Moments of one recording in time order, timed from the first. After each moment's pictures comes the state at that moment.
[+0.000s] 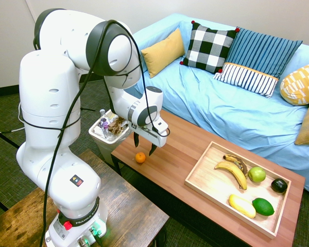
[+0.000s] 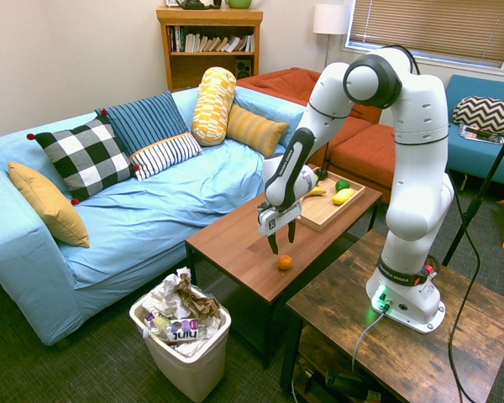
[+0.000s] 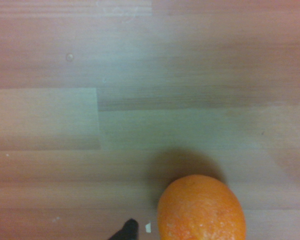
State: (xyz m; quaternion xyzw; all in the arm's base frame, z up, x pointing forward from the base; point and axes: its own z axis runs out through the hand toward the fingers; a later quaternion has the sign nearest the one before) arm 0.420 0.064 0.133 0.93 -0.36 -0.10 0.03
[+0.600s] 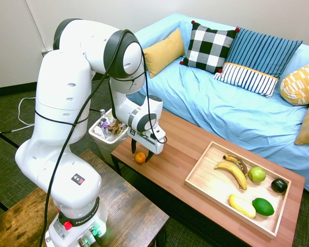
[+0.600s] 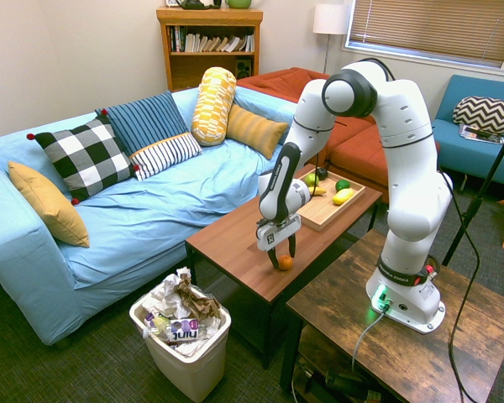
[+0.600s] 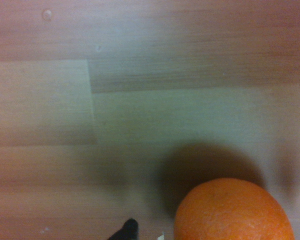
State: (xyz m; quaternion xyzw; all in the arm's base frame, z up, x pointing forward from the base) arm 0.416 0.069 0.089 0.92 -0.37 -0.14 0.04
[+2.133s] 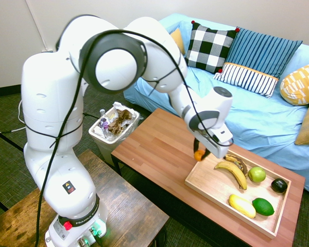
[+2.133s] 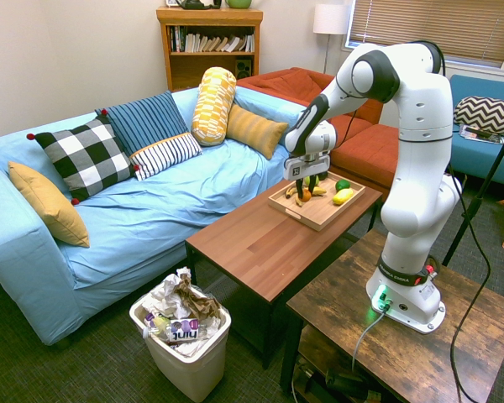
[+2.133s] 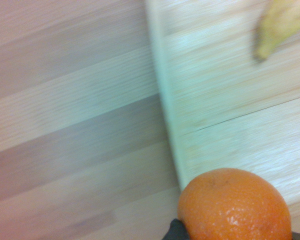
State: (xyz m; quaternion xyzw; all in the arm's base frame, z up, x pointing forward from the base) arm 0.496 -0.222 0.217 0.85 -0.53 -0.04 0.01
